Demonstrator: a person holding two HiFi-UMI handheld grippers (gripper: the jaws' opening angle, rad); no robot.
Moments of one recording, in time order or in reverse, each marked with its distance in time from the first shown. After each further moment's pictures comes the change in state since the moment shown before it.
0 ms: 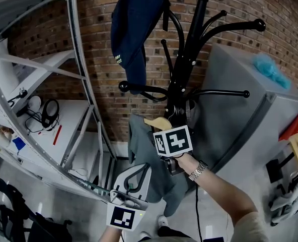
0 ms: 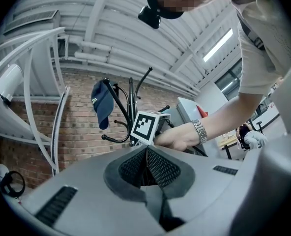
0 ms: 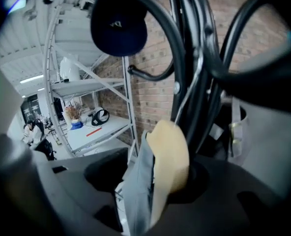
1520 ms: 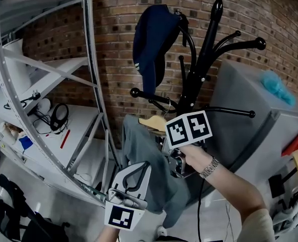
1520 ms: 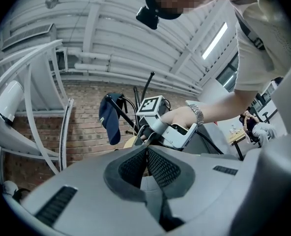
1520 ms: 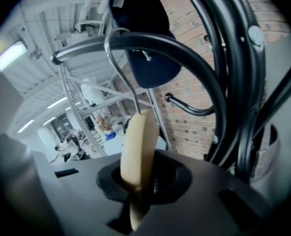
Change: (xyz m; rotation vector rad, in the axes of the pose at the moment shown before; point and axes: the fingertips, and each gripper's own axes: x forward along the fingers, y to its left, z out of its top) left arm 0.005 0.040 0.026 0.072 -0.039 0.077; right arm -0.041 0.060 0.069 0.106 0.026 0.367
